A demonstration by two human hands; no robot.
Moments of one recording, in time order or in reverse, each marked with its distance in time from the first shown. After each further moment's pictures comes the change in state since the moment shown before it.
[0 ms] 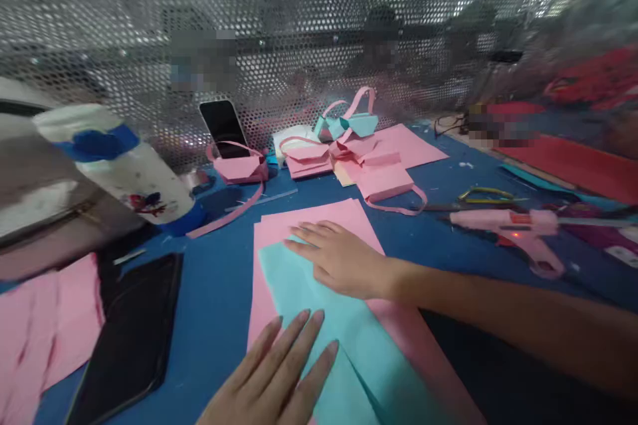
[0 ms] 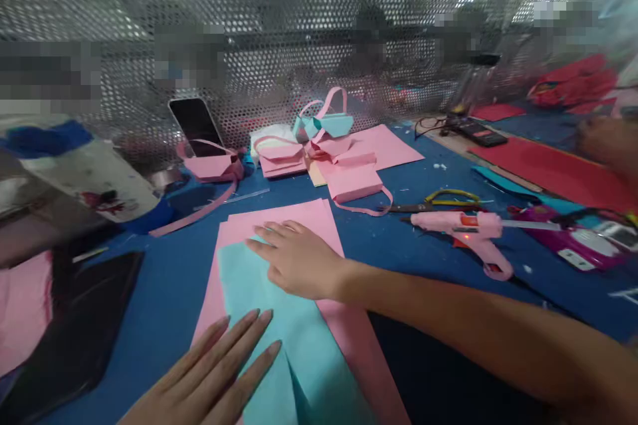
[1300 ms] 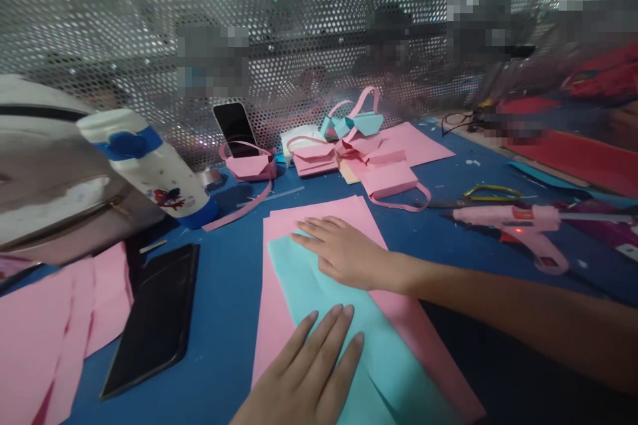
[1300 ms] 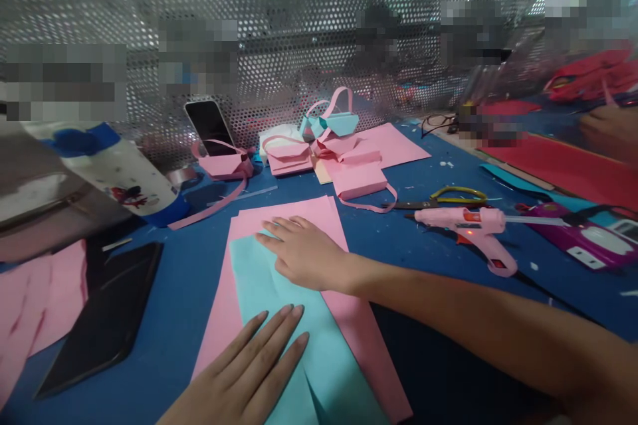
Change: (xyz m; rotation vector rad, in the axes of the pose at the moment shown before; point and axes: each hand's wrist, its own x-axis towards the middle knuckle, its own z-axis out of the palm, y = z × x) left_hand 0.015 0.026 0.003 -0.094 0.067 -0.022; right_hand -0.002 -0.001 0.001 -0.049 0.039 -0.032
